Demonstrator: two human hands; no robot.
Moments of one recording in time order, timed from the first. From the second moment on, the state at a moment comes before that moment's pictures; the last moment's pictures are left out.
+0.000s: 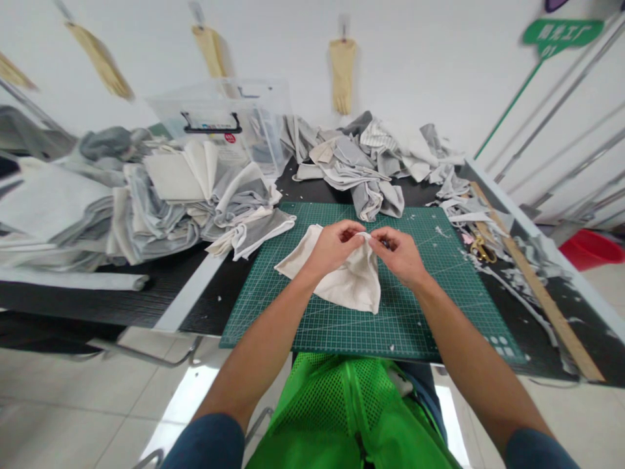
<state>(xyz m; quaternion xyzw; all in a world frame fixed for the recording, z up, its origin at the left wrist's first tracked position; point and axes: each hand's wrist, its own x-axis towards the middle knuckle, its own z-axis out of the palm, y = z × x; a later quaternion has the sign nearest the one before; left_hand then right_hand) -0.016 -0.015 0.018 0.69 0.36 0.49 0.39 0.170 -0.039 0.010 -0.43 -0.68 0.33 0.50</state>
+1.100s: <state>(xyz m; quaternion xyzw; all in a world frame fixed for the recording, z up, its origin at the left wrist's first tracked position) -0.018 -0.005 0.007 0.64 0.36 0.52 0.43 0.167 -0.037 0.009 -0.43 -0.70 0.39 0.41</state>
